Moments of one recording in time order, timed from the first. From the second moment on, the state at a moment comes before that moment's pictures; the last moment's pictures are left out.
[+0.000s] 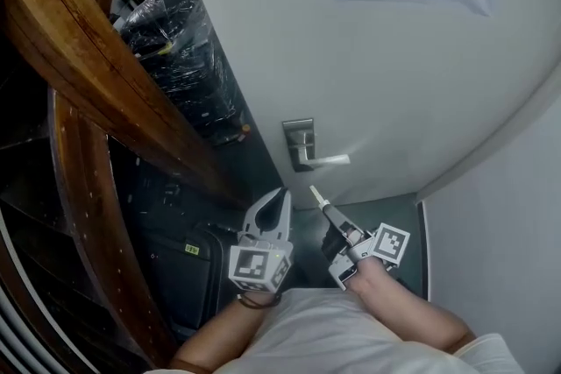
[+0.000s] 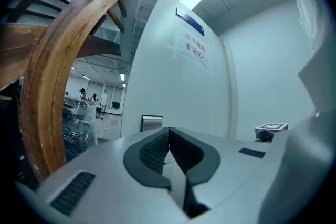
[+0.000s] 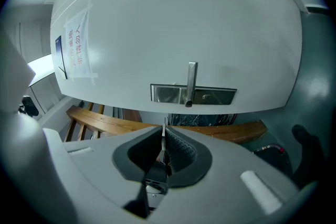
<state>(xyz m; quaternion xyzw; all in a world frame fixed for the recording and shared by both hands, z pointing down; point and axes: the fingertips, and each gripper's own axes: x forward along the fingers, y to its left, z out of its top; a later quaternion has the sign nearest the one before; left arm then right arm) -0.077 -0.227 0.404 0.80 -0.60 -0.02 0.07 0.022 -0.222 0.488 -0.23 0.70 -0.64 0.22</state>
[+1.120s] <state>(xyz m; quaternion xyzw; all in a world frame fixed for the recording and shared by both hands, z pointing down) -0.161 -0.370 0.521 0.78 -0.62 0.00 0.11 -0.032 -0.330 0.609 -0.33 0.65 -0.64 0.24</state>
